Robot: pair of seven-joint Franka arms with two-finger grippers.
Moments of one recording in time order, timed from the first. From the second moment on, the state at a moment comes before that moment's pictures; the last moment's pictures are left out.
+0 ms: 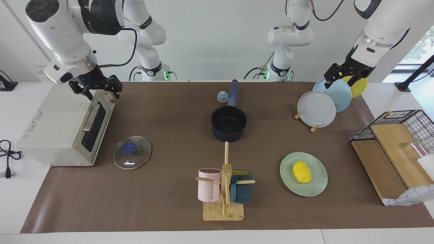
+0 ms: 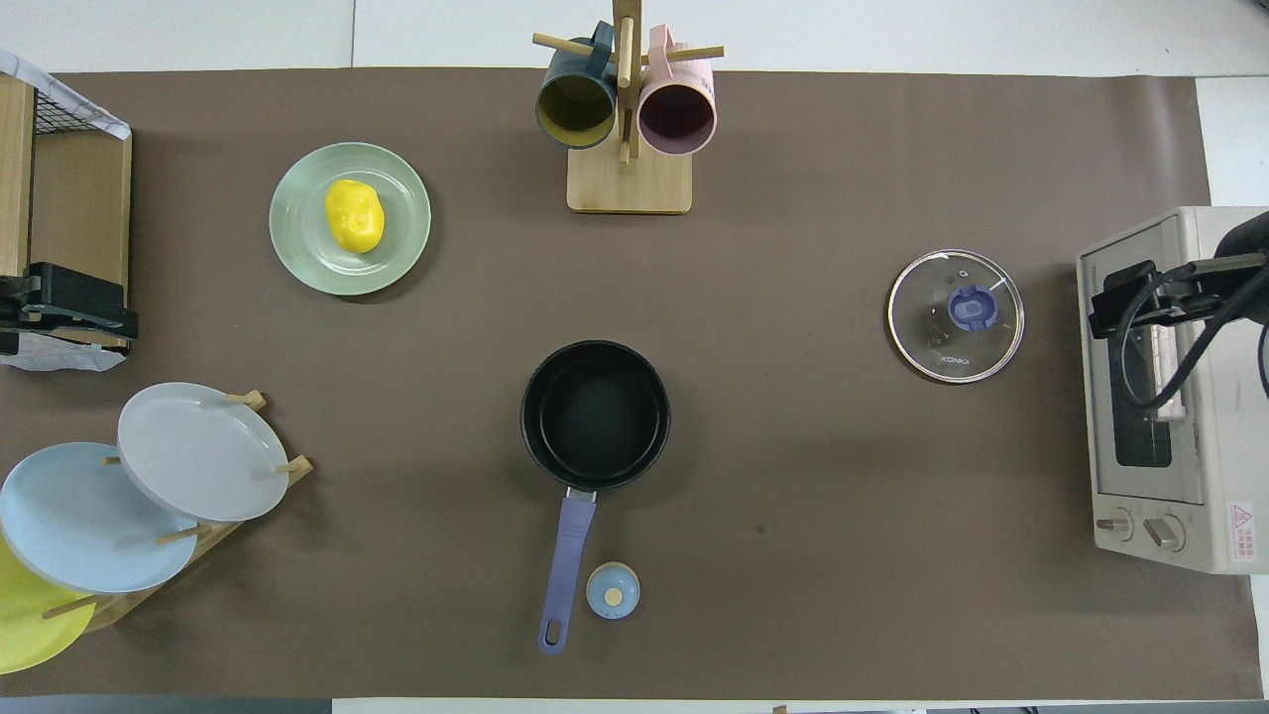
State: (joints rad) left arm -0.07 -0.04 0.01 -1.56 -0.03 1.47 -0.10; right arm -0.01 0.02 -0.02 -1.62 -0.04 1.54 -0.09
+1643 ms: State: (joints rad) left arm -0.08 -0.02 0.01 -1.55 -0.02 1.47 -0.05; right arm 0.00 0.01 -0.03 -1.62 -0.04 1.54 -0.09
